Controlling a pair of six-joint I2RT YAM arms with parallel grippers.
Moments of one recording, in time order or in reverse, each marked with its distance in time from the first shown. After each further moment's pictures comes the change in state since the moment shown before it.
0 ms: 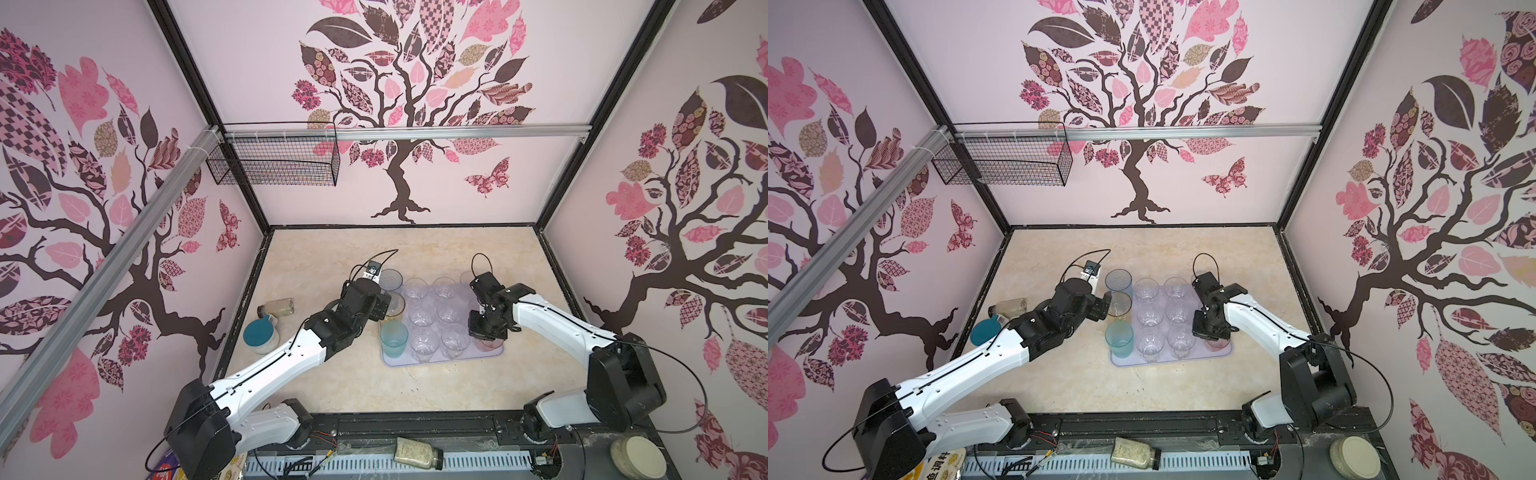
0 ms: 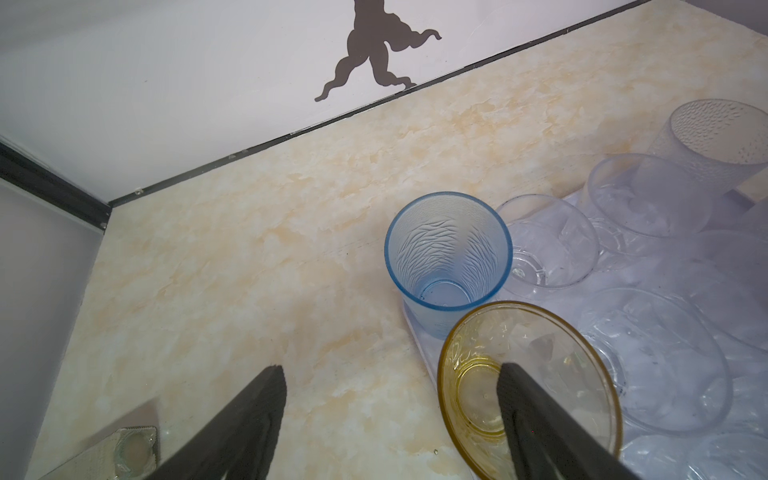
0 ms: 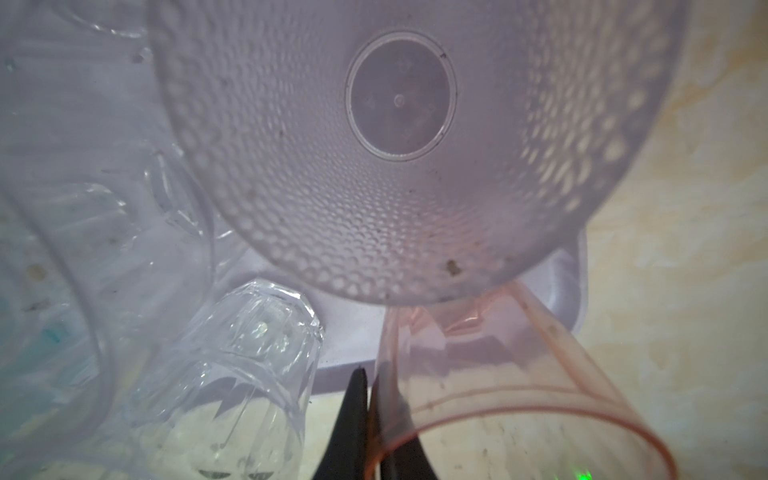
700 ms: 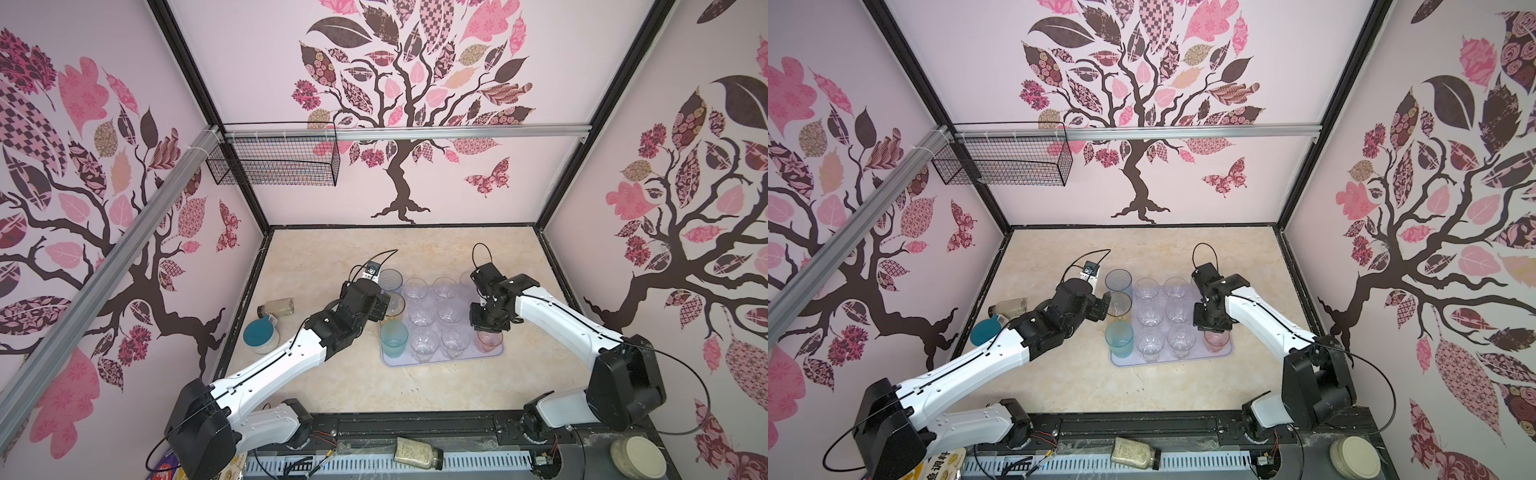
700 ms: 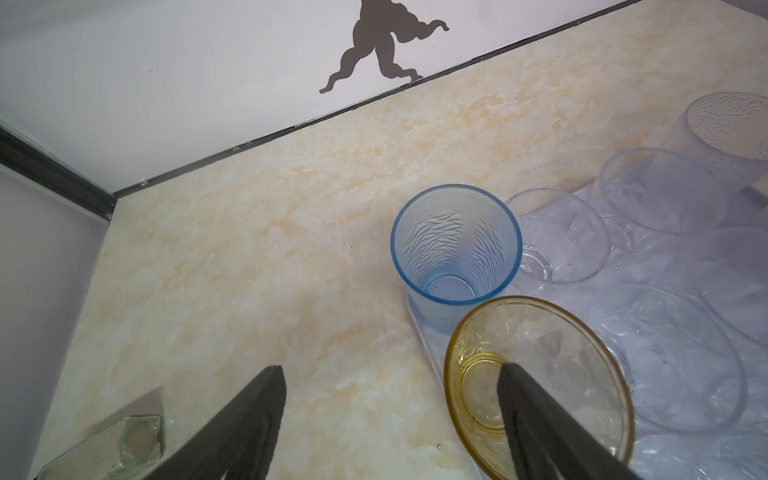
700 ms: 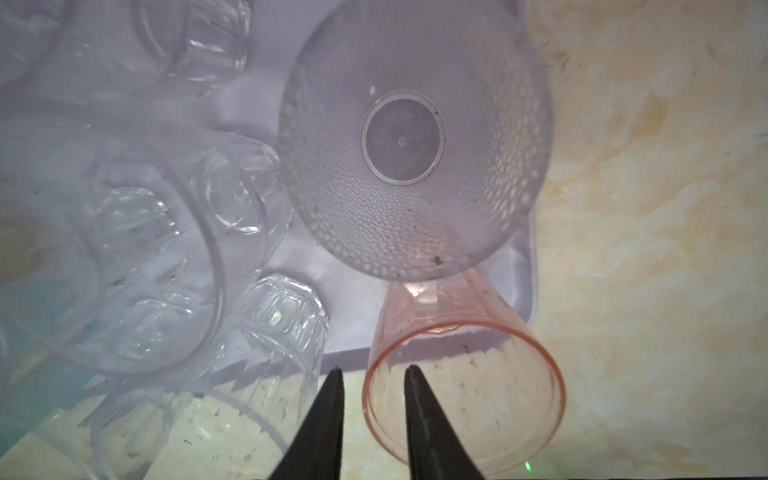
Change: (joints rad) left arm 0.005 -0.006 0.000 -0.024 -0.016 -0.009; right arm 0.000 -0.003 0.156 -0.128 0.057 -0.070
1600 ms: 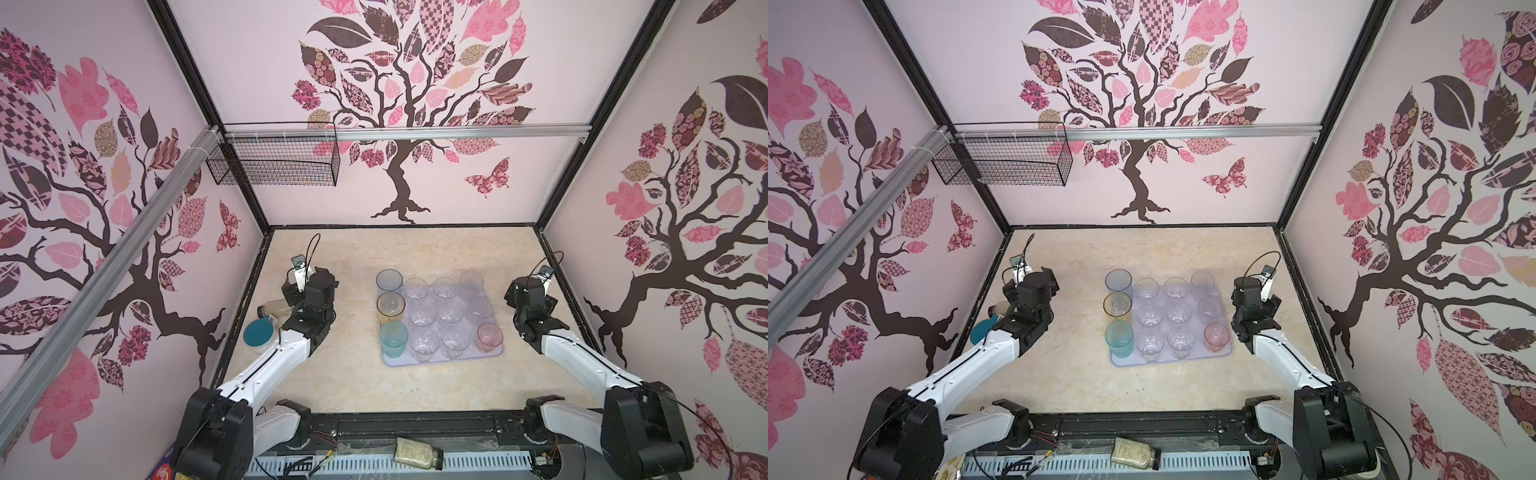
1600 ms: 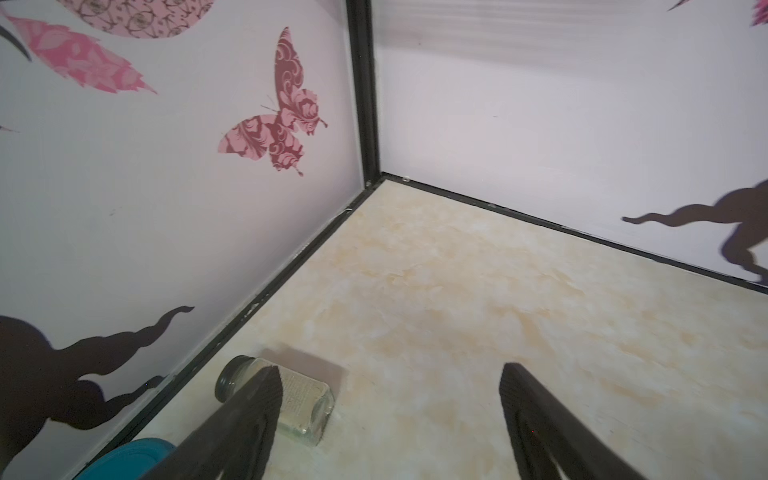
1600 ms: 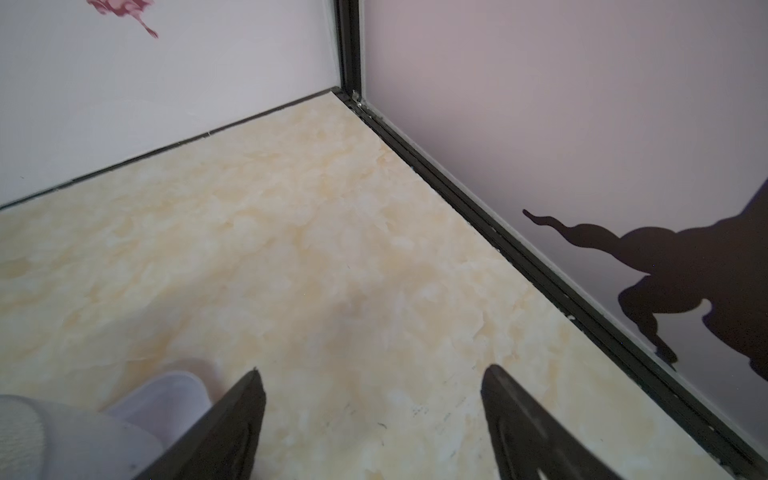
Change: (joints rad) left arm 0.407 0.038 -0.231 0.485 -0.411 -0.155; right arm -0.282 -0.263 -0.609 1.173 0.631 -0.192
